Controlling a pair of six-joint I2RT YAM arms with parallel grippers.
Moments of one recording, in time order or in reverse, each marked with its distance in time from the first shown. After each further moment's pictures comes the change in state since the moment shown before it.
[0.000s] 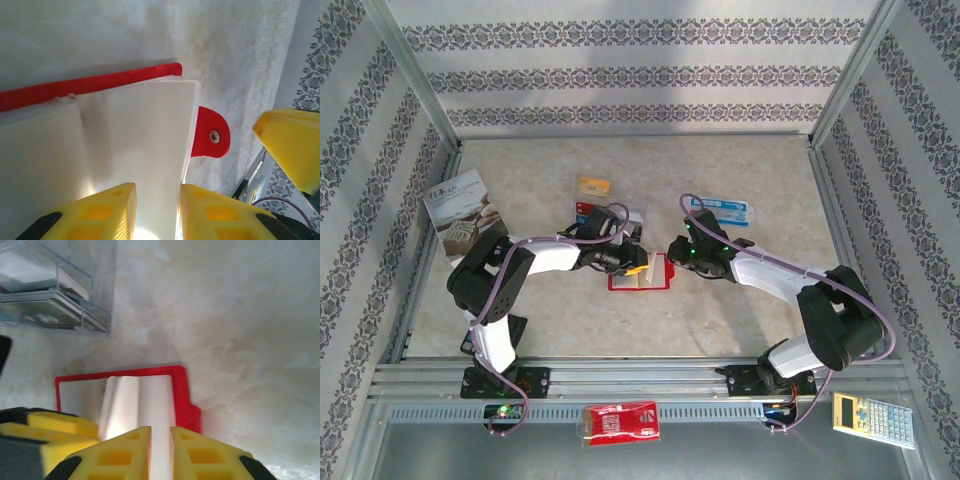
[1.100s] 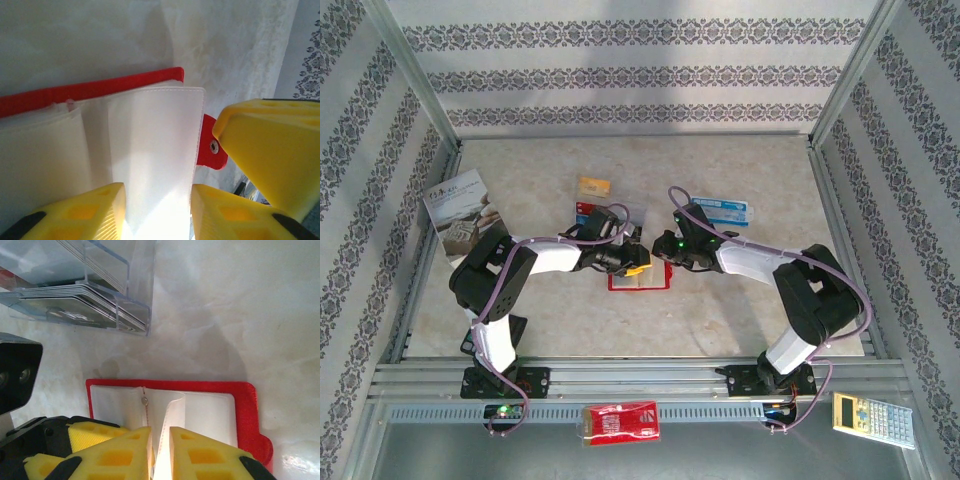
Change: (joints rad) left arm -0.004 0.007 -0.012 0.045 0.000 -0.026; right arm 0.006 0.169 0.082 0.097 -0.136 0.064
